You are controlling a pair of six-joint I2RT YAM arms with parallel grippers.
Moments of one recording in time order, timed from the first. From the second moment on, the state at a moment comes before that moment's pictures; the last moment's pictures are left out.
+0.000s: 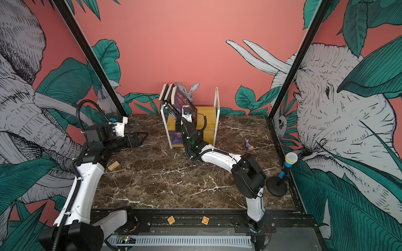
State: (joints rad) left arm 0.13 1.08 1.08 -0.52 0.69 -0.13; right arm 0.86 1.91 1.47 0.56 0.55 0.13
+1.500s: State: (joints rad) left arm 0.13 1.07 1.07 -0.52 0.67 -0.13; right arm 0.77 1.83 1.76 -0.48 0.55 -0.03
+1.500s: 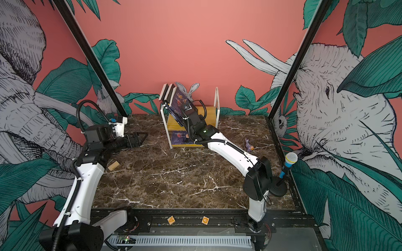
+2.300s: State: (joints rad) left arm 0.13 1.07 1.07 -0.53 0.66 -0.12; right arm 0.67 1.96 1.81 -0.48 0.32 0.07
